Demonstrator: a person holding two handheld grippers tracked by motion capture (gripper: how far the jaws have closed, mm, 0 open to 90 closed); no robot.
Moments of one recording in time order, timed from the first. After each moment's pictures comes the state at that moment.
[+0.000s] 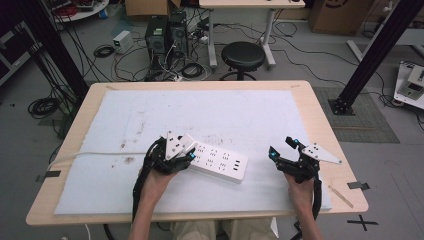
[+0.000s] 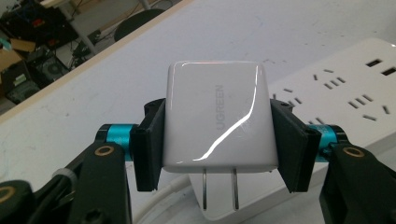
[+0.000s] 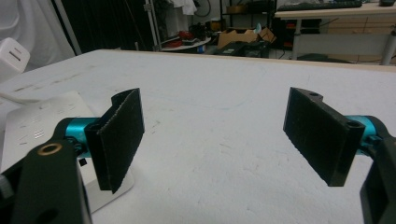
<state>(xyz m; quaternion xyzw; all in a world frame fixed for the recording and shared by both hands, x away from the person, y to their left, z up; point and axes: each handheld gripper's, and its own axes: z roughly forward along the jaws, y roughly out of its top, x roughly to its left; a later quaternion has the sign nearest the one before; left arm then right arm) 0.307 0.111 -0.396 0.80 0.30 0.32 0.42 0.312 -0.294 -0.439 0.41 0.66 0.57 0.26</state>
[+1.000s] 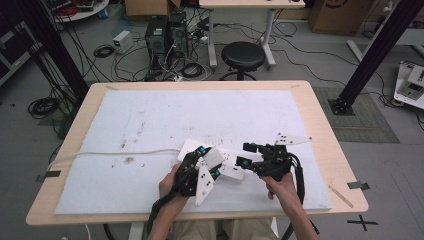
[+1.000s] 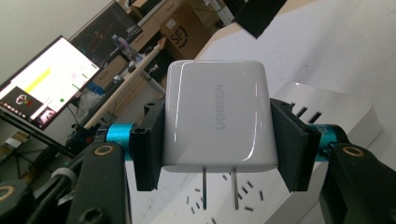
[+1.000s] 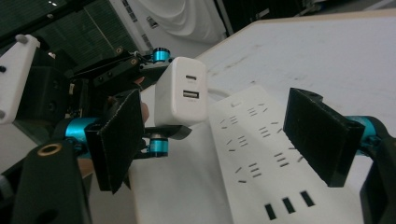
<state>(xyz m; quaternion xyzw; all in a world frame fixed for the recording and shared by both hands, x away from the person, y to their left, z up) 0.252 0.047 -0.408 0.77 0.09 0.47 0.43 0.320 -0.221 -0.401 0.29 0.72 0.62 -0.05</state>
